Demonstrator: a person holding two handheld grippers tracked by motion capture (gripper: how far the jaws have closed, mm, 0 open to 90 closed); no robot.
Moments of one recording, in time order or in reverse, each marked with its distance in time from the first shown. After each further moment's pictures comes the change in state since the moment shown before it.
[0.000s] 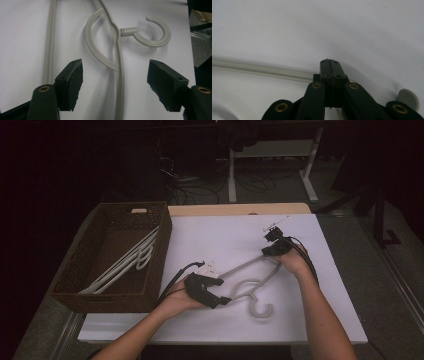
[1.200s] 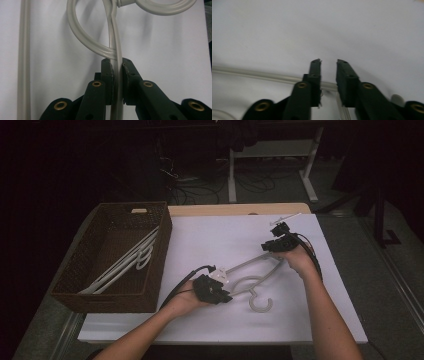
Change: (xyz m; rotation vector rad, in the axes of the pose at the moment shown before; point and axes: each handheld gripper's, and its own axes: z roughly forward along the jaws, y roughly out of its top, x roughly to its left) left arm 0.001 0.007 0.018 0.136 -0.011 0.075; right arm -0.003 0.001 -0.035 -0.141 0.041 0.053
